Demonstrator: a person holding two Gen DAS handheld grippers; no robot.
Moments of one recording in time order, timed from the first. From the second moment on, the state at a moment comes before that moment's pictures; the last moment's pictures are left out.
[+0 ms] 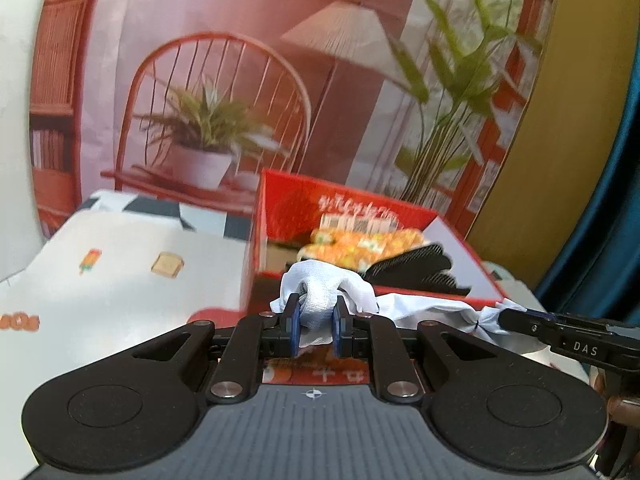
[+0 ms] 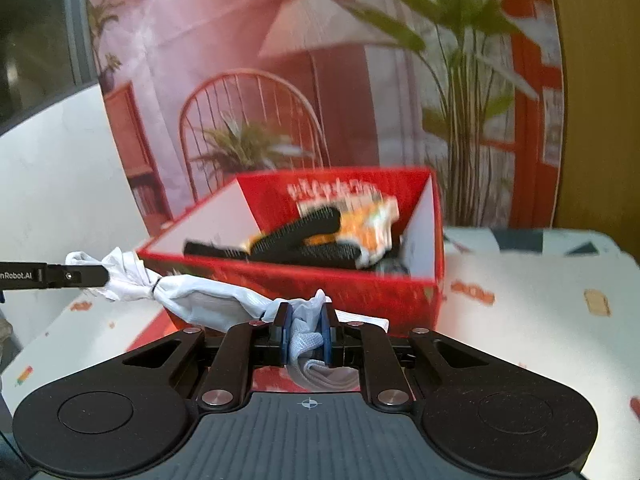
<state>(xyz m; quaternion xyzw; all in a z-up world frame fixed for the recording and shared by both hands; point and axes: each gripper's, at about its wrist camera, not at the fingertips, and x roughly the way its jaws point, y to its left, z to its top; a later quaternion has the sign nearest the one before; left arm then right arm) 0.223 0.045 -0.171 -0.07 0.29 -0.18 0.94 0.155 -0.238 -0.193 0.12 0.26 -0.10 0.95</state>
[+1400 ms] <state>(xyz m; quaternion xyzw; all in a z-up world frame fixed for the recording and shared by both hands) 0.365 -0.030 -0.188 -0.04 0.33 -0.18 0.93 0.292 -0.322 -0.190 0.11 0.26 -0.14 0.95</state>
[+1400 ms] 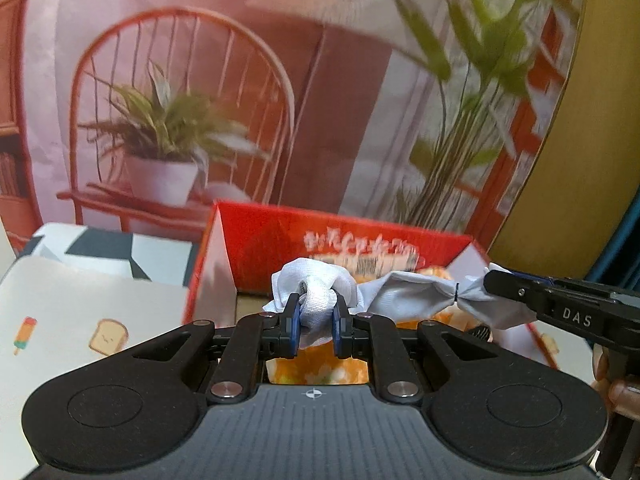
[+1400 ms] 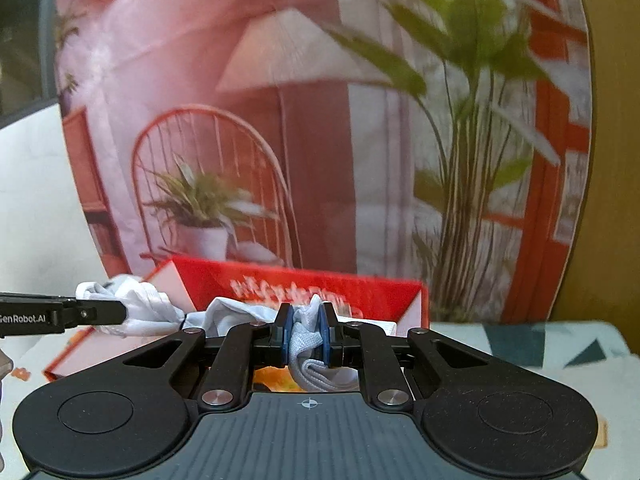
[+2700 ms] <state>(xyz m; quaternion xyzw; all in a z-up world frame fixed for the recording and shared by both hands) 0.229 -0.005 -0.170 -0.05 0.33 -0.23 0.92 0.182 -0.240 -0.188 0.12 0.23 -0.12 0.96</state>
